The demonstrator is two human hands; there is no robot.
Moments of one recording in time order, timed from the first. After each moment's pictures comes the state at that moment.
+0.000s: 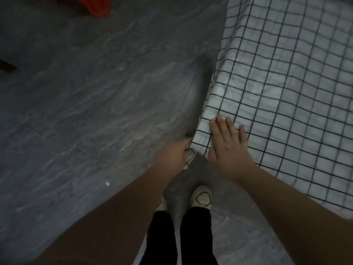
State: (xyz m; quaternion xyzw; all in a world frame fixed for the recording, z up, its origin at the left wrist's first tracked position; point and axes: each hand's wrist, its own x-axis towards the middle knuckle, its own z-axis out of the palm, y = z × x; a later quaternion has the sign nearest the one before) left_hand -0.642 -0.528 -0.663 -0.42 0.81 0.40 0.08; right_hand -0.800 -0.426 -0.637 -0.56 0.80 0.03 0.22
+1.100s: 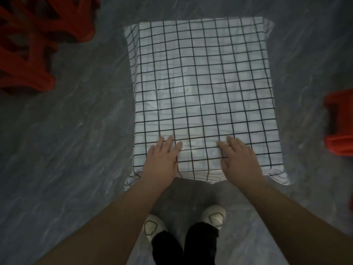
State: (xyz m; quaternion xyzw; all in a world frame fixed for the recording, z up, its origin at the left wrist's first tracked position) left_hand -0.758 -0.467 -0.603 -0.19 0.95 0.16 0.20; right_hand -0.903 -0.252 -0.604 -0.33 0.92 -0.03 0.22
